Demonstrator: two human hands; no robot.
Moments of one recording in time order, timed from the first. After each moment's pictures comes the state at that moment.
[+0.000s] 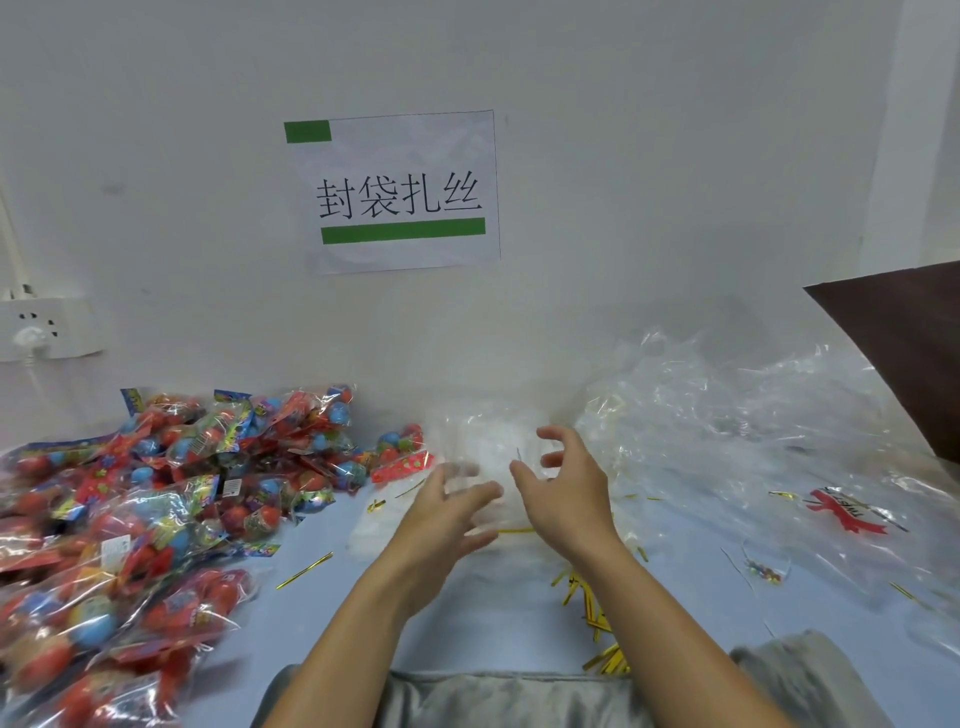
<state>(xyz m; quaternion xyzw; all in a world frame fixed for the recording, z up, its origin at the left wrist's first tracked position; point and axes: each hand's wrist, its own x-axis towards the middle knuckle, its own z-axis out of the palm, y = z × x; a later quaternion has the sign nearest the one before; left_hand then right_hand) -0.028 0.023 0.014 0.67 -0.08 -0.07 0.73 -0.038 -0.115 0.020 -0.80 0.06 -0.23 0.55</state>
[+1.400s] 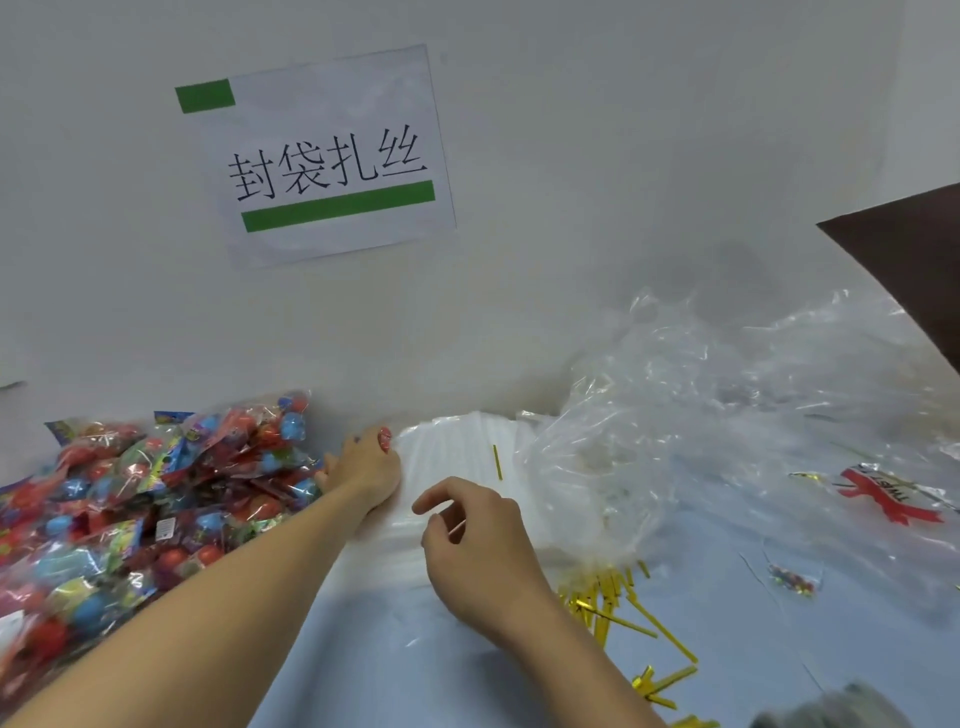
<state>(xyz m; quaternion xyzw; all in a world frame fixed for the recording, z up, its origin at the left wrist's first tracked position) 0.166 0.048 -0.007 0.98 0.07 0.10 0.18 -0.021 -0.087 -0.008 -0.79 -0.07 -0.15 0.59</state>
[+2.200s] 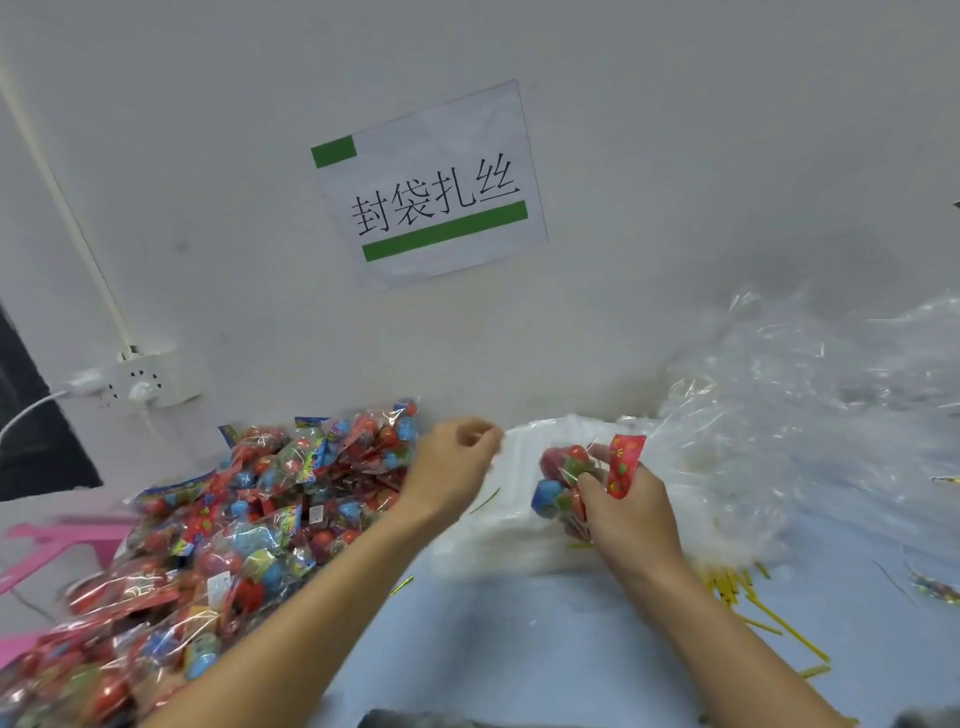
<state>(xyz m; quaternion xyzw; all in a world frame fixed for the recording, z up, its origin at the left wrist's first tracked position) 0.021 0.058 0.073 0.87 -0.11 0.13 0.46 -0.018 -0.094 0.008 -0.65 0.09 -0.20 0.73</state>
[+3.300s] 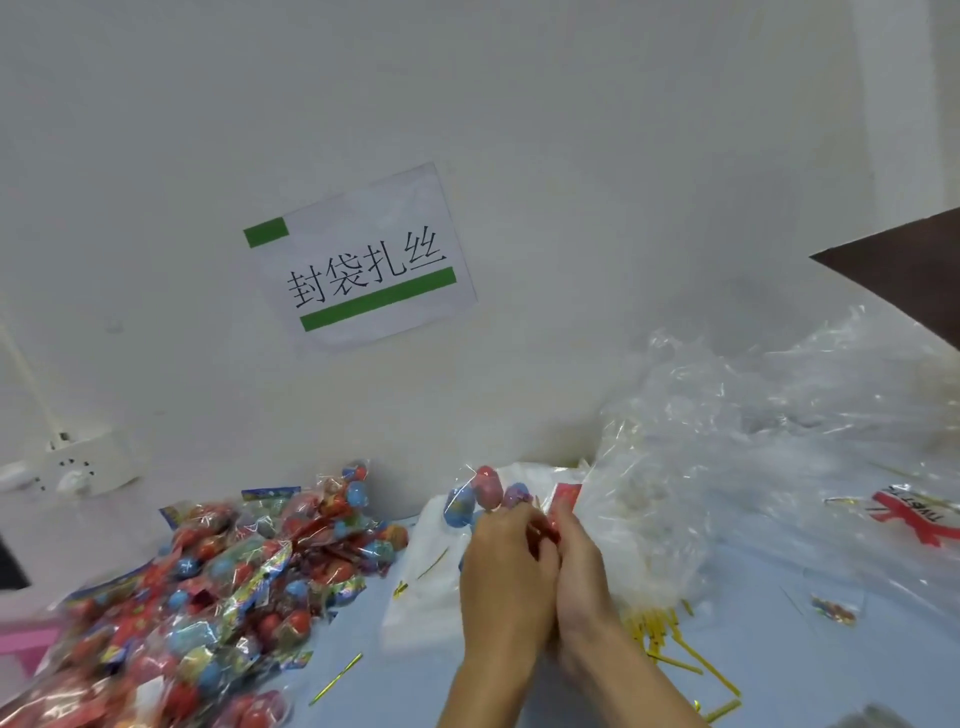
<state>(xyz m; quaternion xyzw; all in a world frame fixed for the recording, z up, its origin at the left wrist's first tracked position) -0.023 -0.043 0.030 0.89 -0.13 0.27 0.33 -0.024 -0.098 0.014 -0.30 0.02 -0.01 0.95</state>
